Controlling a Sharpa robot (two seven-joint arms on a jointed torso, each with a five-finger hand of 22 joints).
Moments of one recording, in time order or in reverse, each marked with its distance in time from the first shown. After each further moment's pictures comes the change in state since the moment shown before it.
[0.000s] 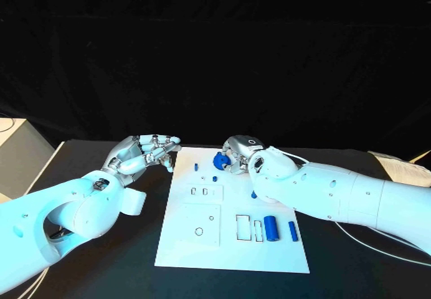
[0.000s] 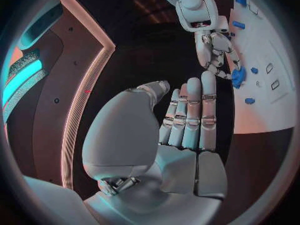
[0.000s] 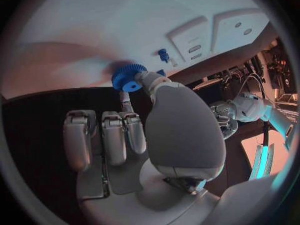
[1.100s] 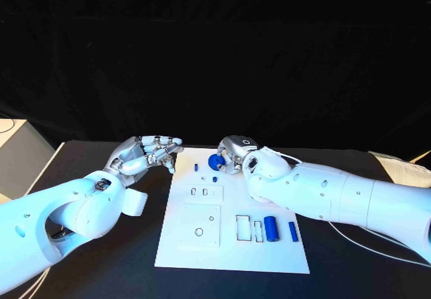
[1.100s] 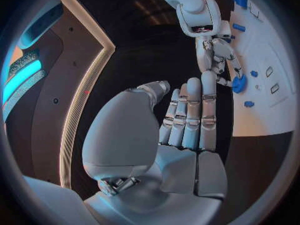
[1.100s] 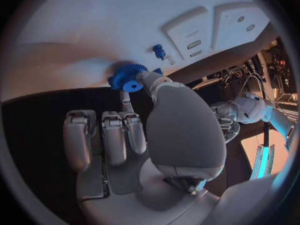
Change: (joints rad) left arm 0.000 0.004 0.000 0.000 -0.003 0.010 -0.010; left_hand 0.000 0.000 0.002 -0.002 0.000 0.000 0.000 0.000 0.001 0.000 0.000 0.000 0.000 0.000 0.000 0.000 0.000 0.000 0.001 0.000 0.000 0.001; right arm -0.001 0.048 0.001 -0.036 0.001 0.001 -0.005; right_hand -0.017 -0.006 0.003 -0.003 -0.017 0.001 -0.002 0.012 0.001 0.000 0.000 0.000 0.000 0.000 0.000 0.000 0.000 0.000 0.000 0.000 0.000 0.000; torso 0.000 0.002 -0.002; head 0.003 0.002
